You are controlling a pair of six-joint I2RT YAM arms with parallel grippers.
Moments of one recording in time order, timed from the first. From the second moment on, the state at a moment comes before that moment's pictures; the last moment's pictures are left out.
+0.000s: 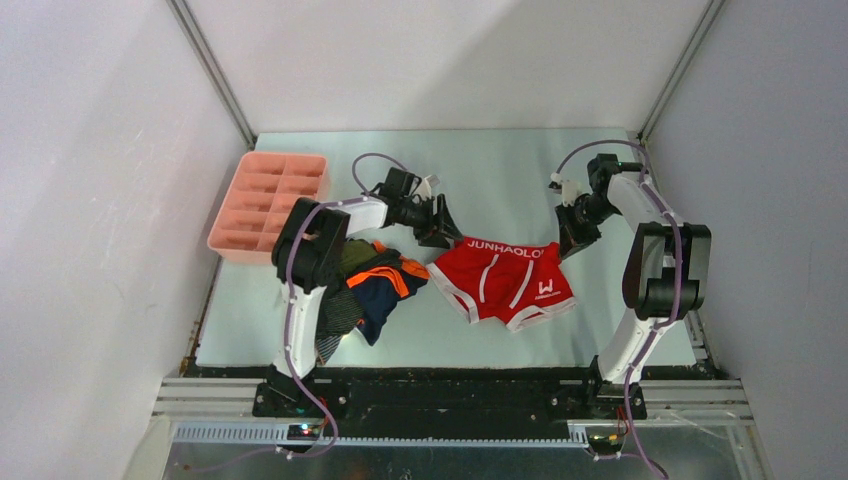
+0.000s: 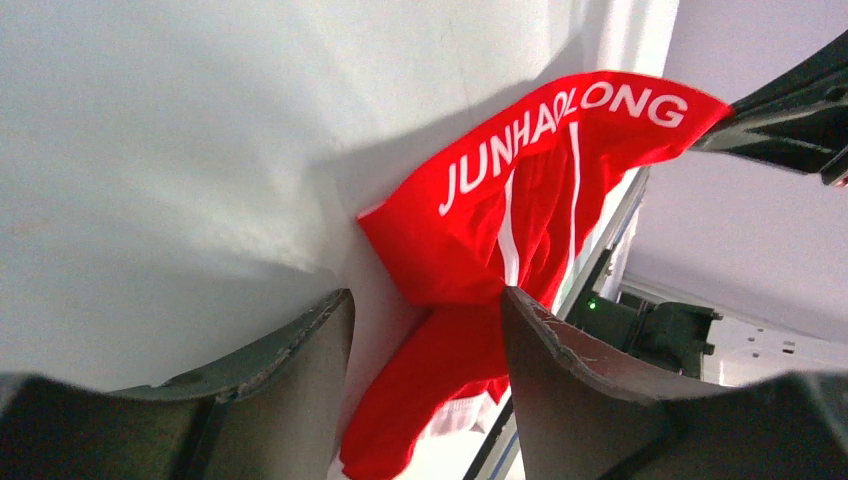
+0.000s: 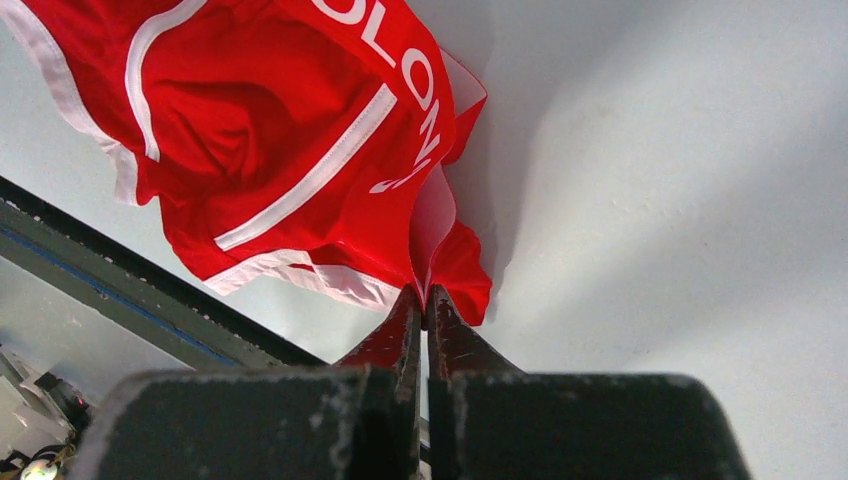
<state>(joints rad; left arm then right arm) -0.43 2.19 1.42 -0.14 0.79 -0.61 -0.03 1.83 1.42 -1.09 -0.40 -0.40</state>
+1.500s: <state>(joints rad) -0.38 1.55 1.31 -0.14 0.50 -0.17 -0.05 1.40 1.47 -0.99 -0.62 -0.57</state>
